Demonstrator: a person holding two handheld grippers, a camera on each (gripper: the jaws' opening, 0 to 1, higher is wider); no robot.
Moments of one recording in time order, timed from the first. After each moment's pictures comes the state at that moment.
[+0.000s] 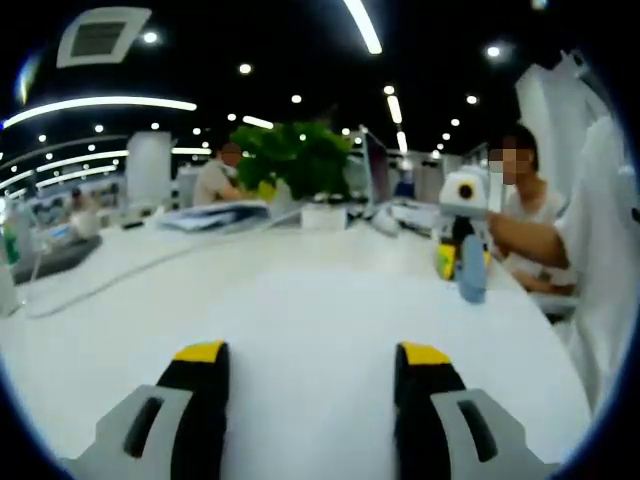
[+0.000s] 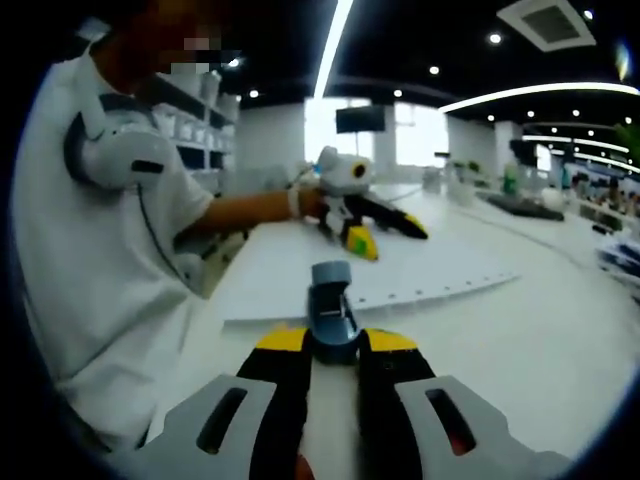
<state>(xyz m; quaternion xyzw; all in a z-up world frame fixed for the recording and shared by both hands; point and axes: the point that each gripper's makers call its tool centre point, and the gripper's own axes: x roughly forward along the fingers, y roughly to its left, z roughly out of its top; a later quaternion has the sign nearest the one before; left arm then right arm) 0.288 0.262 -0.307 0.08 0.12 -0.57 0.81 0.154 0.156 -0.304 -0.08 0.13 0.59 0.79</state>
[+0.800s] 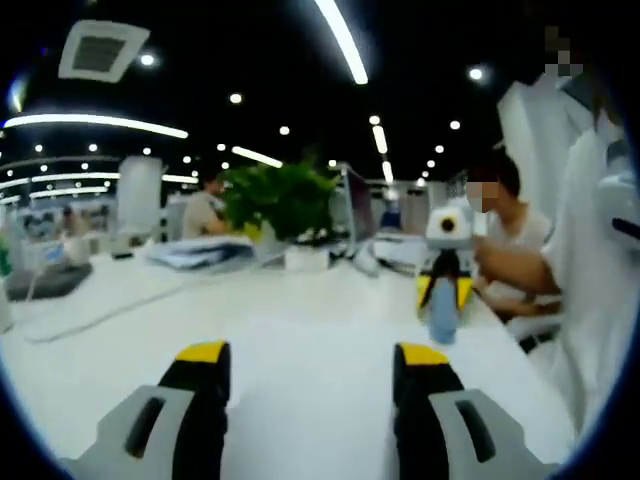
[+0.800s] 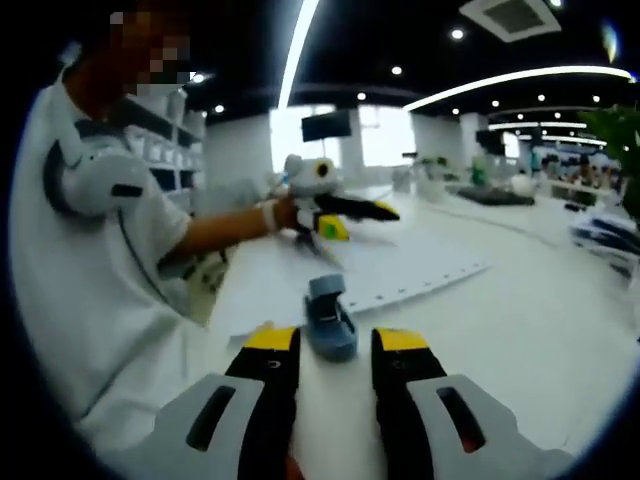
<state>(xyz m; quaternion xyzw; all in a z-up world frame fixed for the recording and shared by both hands) 0.269 0.254 -0.256 0.02 0.05 -0.61 0.79 0.144 0.140 -0.285 -0.03 0.14 0.51 0.85</state>
